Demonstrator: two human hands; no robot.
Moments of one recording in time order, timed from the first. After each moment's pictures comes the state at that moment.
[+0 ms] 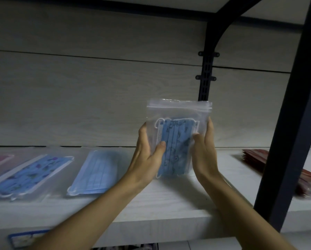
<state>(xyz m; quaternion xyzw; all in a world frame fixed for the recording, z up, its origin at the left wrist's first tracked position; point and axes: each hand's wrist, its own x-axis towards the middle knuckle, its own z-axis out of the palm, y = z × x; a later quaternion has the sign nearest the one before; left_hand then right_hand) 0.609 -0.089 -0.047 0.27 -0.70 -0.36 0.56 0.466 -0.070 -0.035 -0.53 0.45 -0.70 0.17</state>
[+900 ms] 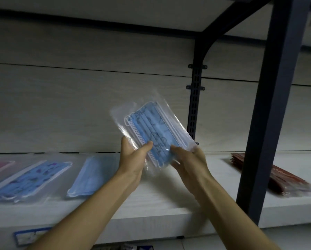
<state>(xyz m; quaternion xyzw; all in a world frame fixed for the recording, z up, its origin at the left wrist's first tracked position) 0.605 -0.099 -0.036 0.26 -0.47 -0.51 0.68 0.472 -0.046 -0.031 -0.40 0.33 -0.71 0.47</state>
